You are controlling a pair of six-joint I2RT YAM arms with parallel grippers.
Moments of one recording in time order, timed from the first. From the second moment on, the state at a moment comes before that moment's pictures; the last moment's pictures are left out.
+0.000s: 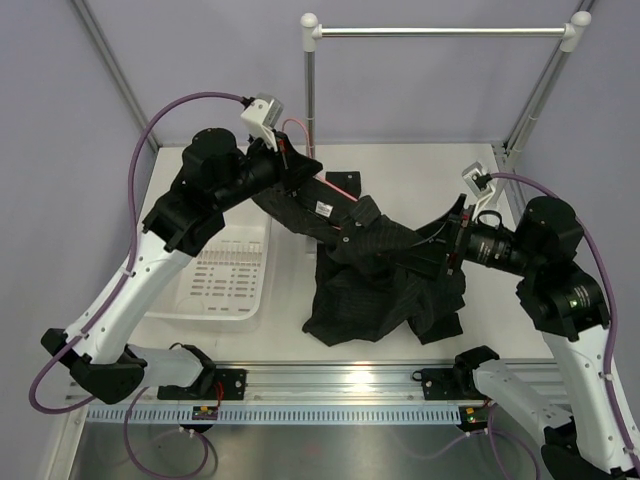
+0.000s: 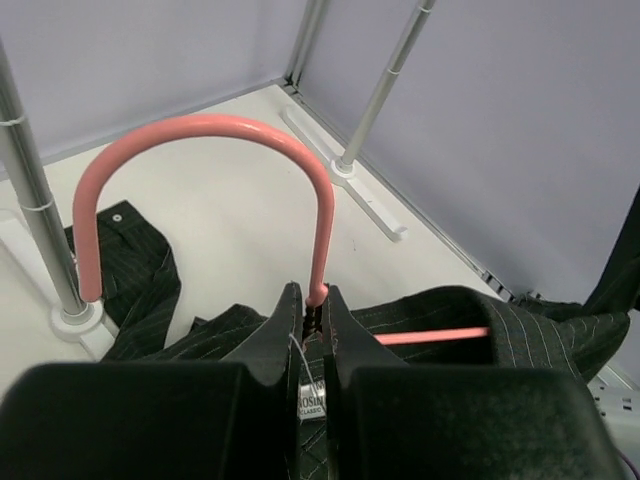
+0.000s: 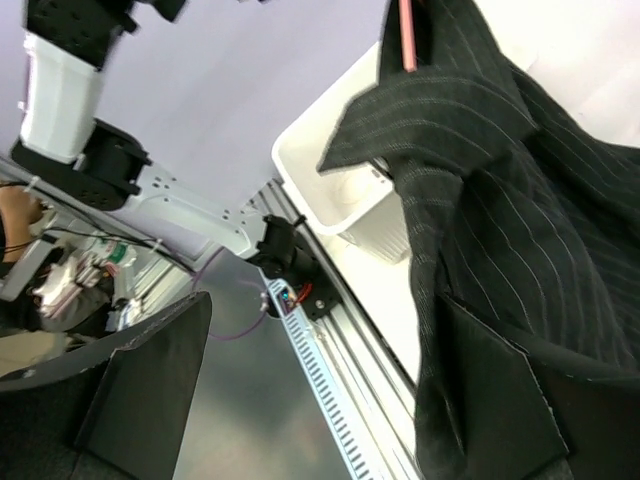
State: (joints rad) left arm -0.65 1.28 1.60 -0.43 0.21 -0.33; right arm 0.34 0.81 1.31 -0.64 -0.81 0.48
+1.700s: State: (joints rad) left arm -0.65 1.23 1.66 -0.54 0.15 -0.31; right arm 0.35 0.64 1.25 -0.82 -0.33 0.40
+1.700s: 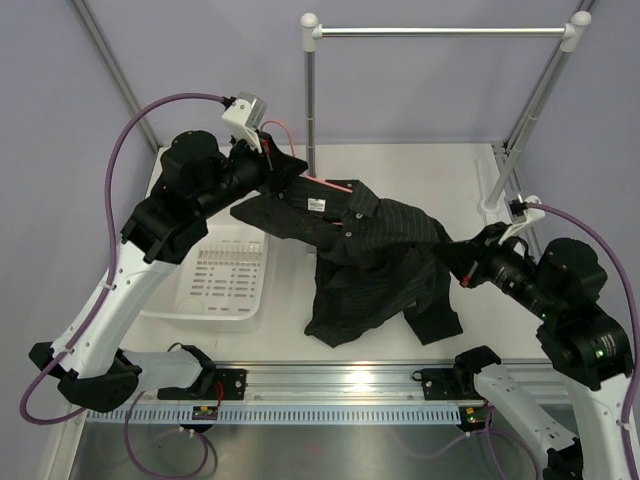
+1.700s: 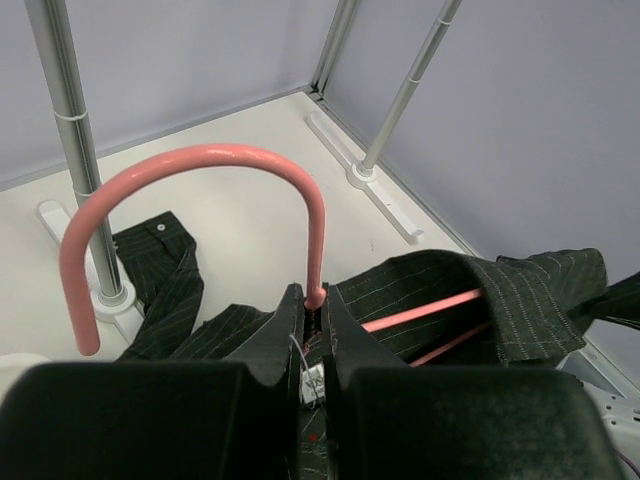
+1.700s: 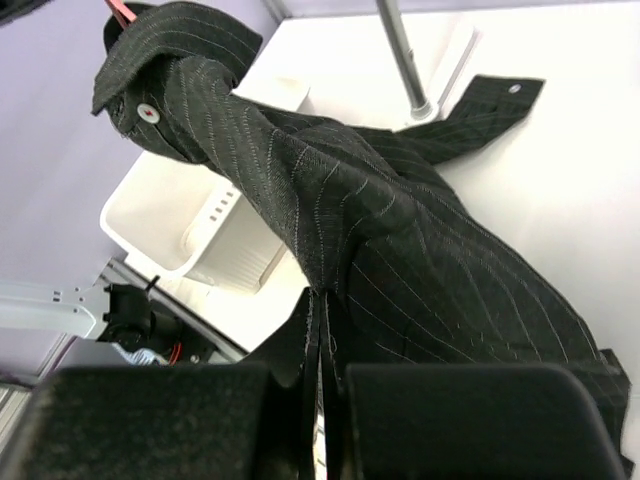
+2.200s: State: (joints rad) left arm -0.66 1.22 1.66 -0.54 0.14 -0.32; right arm 0.35 0.50 1.41 -0.97 0.10 0.44
